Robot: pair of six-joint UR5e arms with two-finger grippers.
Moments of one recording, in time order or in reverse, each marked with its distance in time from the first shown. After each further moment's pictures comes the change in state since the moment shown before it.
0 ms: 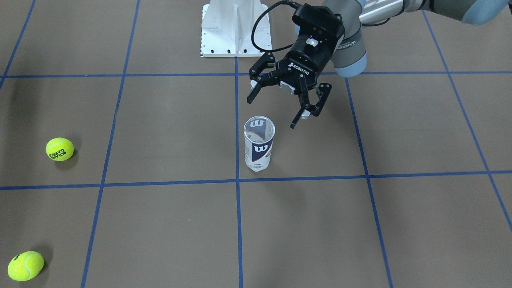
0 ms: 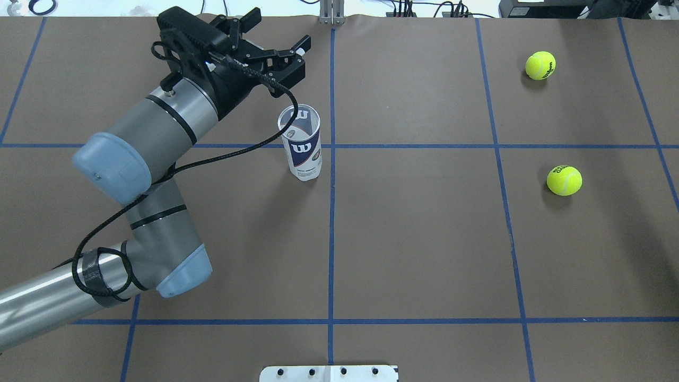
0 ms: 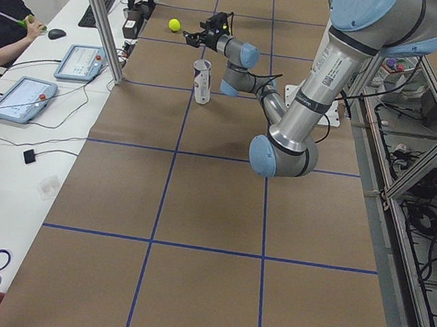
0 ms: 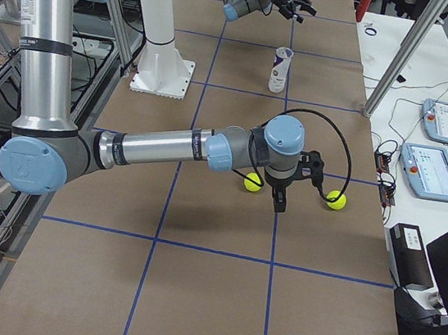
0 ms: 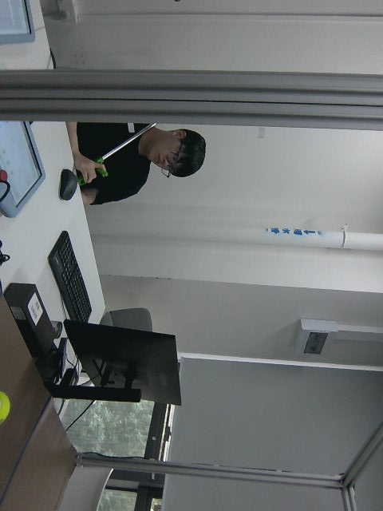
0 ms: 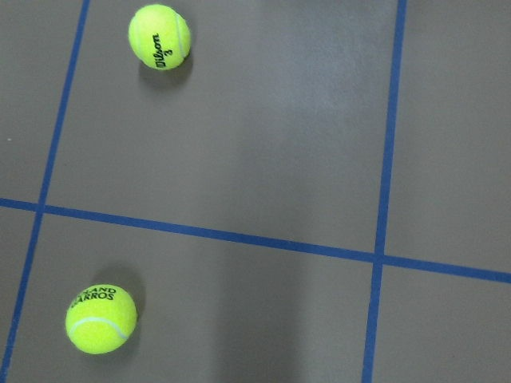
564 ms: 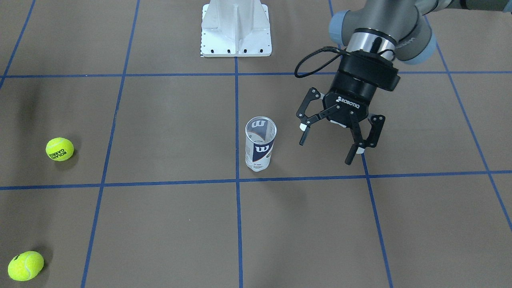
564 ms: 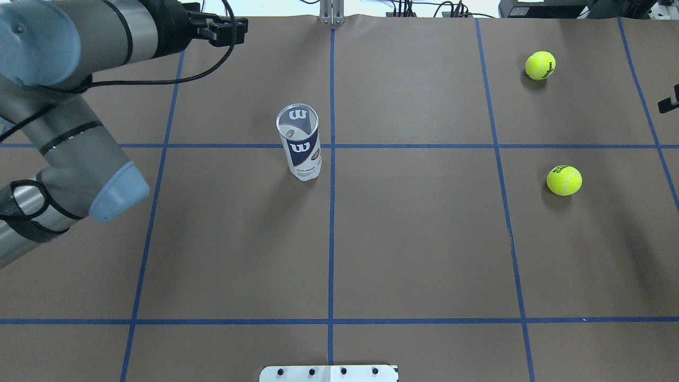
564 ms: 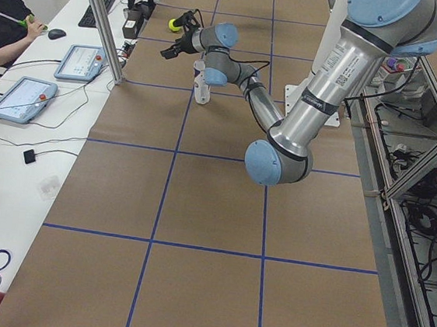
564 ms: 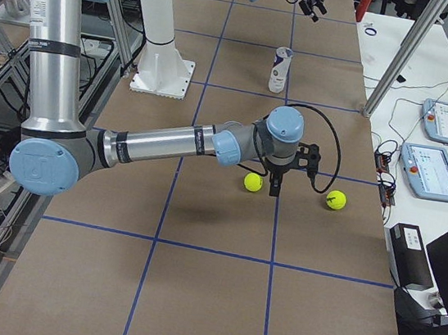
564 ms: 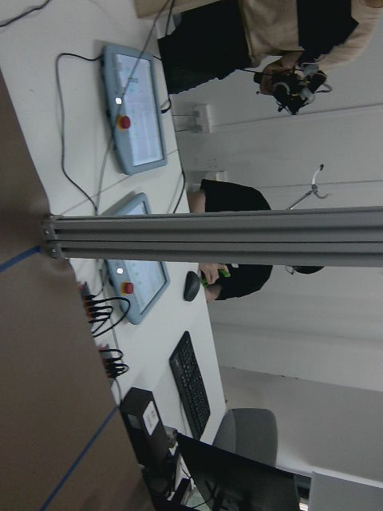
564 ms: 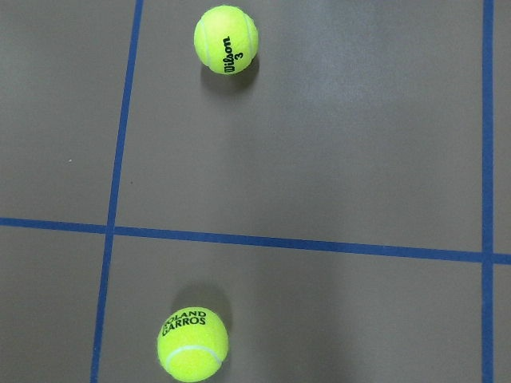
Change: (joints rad) left arm -0.265 0.050 -0.091 0.555 -0.536 -0.226; right arm -0.090 -0.003 0.010 0.104 0.001 0.305
